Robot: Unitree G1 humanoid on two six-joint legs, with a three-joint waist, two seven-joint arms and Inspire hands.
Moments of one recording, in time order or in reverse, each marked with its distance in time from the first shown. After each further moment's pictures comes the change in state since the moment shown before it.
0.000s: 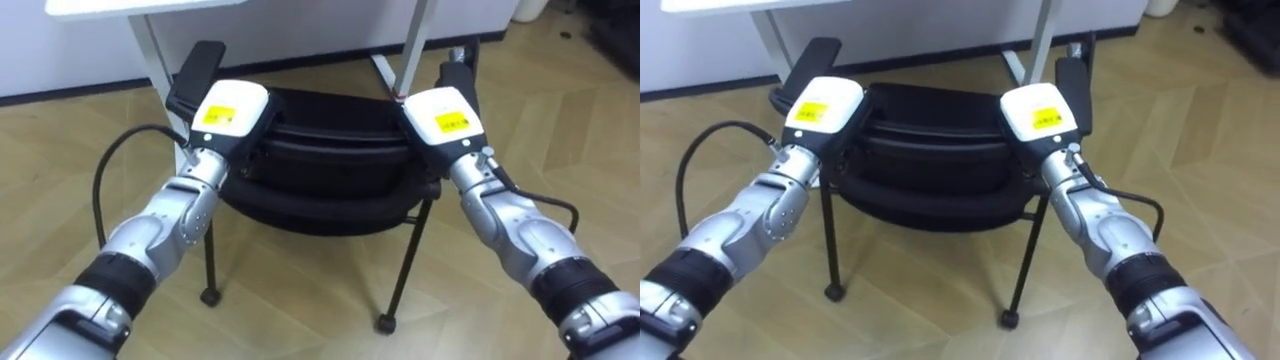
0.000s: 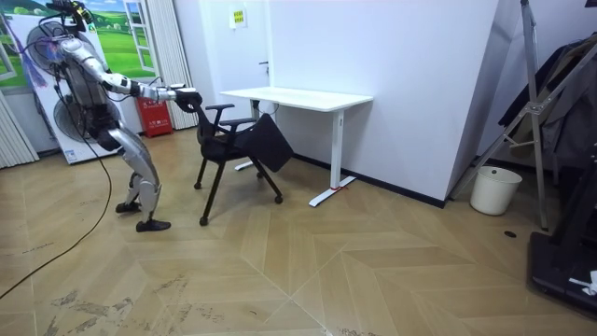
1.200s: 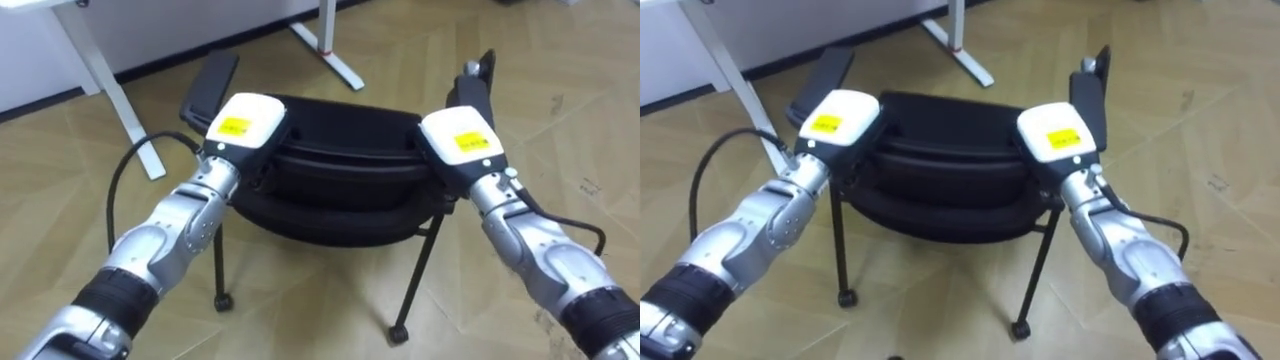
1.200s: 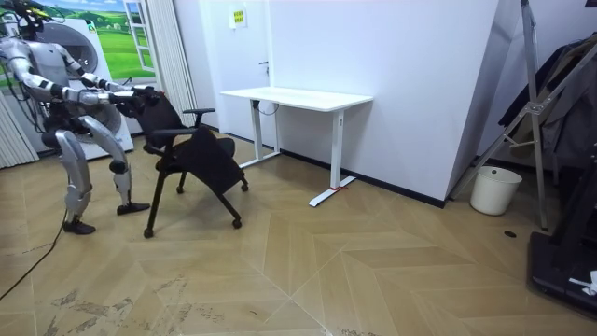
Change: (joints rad) left arm 0.057 0.002 0.039 -0.153 0.034 0.003 -0.151; right arm 0.088 -0.063 -0.017 -0.110 0.024 0.005 0.026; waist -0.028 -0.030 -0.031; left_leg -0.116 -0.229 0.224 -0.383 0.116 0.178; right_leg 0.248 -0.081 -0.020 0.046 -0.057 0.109
